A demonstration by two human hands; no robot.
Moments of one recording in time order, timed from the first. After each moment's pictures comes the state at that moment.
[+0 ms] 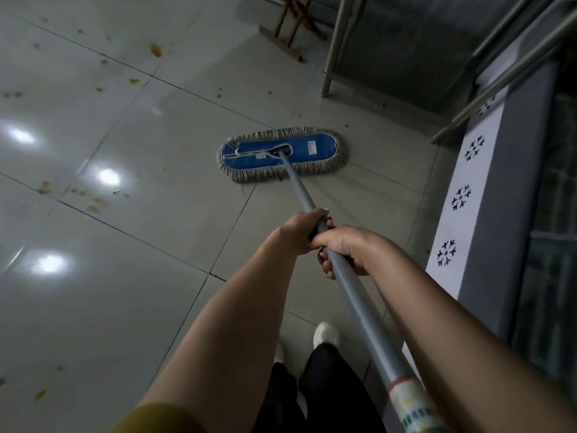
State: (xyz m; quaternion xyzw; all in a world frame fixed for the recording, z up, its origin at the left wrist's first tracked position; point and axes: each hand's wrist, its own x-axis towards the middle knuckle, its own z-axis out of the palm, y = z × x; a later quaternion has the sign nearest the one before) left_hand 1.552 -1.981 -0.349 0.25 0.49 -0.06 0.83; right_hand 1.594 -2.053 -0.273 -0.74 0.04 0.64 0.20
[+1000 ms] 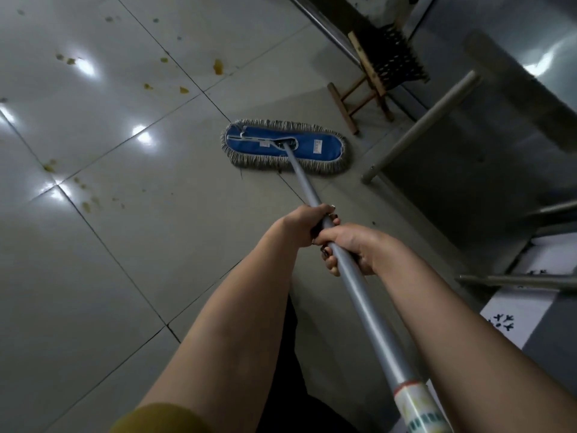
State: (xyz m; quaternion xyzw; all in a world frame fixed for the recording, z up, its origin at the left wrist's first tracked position) left_hand 1.765 -1.653 -0.349 0.16 0.51 0.05 0.84; right_hand 1.833 -1.712 -0.277 -0.72 -0.08 0.68 0.11
